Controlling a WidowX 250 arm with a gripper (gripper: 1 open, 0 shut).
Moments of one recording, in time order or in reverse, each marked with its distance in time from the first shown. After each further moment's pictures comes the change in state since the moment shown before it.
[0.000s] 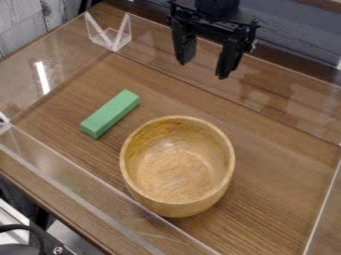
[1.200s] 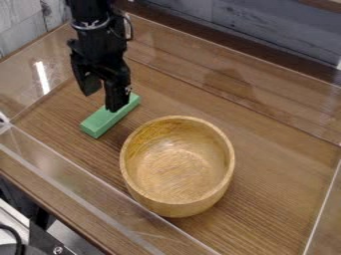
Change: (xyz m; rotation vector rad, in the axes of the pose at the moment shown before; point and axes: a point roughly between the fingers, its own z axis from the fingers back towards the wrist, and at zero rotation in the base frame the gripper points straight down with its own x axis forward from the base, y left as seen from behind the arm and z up) arm -0.054 0.112 -0.065 0.011 -0.067 -0.109
